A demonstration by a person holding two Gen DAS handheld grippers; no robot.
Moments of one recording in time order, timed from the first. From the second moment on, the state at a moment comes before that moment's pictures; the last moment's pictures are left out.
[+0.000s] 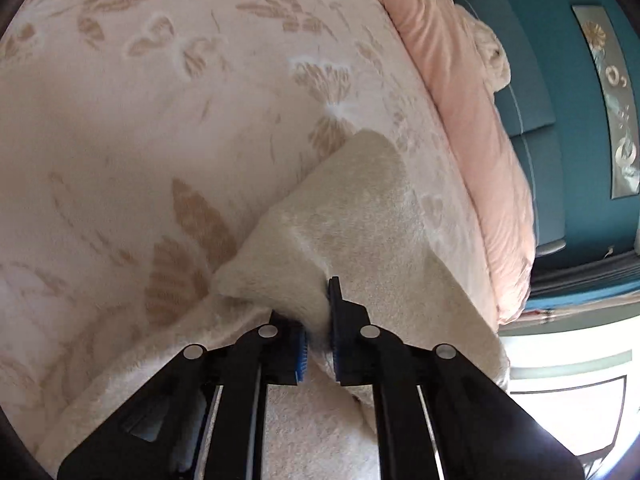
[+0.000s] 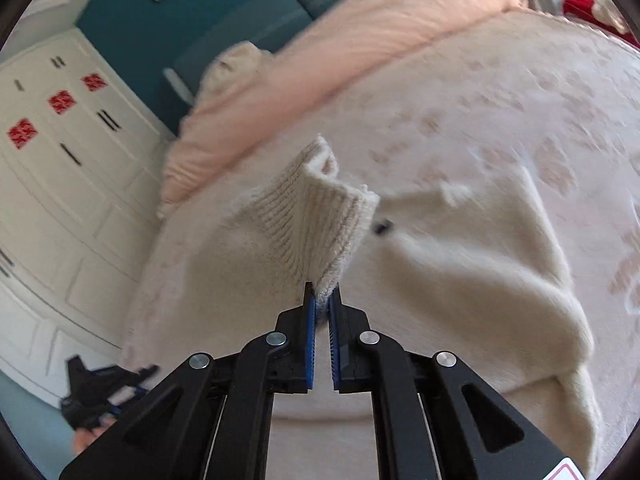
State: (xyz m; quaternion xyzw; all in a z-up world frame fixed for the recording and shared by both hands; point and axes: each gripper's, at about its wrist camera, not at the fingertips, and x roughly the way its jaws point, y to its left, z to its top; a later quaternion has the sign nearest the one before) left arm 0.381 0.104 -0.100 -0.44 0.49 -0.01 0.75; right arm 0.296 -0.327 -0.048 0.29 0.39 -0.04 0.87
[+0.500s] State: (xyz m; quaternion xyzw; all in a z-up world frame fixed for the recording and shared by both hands) left arm 0.362 0.082 -0.108 -0.36 0.50 0.02 0.79; right arm 0.265 -0.349 -0.077 0.31 0.41 -0.04 0.86
